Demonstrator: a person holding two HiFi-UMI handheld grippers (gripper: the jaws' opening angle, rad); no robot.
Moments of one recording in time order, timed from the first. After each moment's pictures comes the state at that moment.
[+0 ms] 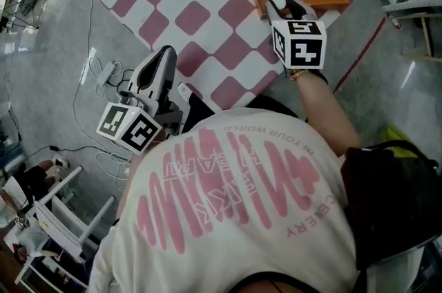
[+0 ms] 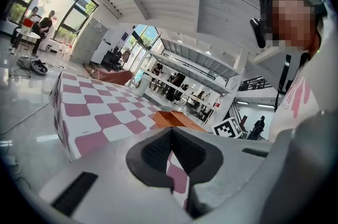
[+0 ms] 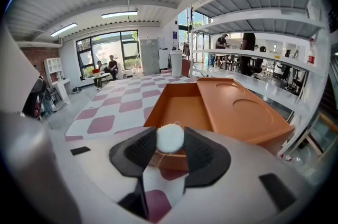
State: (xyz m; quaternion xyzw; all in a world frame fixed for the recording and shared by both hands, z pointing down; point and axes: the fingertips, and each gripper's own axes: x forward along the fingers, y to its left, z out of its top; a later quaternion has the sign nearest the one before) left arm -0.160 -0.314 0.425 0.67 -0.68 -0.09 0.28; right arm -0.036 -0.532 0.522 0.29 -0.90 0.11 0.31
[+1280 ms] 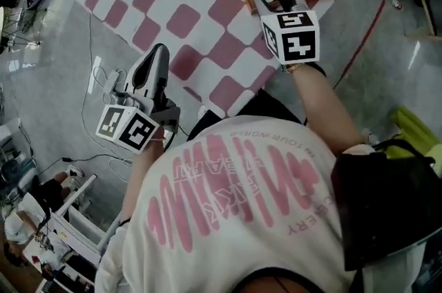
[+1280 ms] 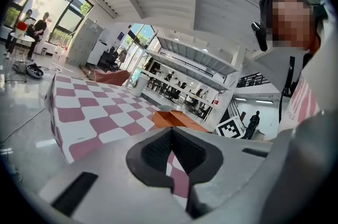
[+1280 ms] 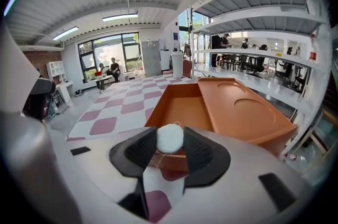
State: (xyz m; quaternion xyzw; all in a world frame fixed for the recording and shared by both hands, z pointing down) left arm -0.165 -0.329 0.427 0.68 -0.68 -0.08 0.27; right arm -0.040 -0.528 0.521 0.28 -0.90 0.12 0.30
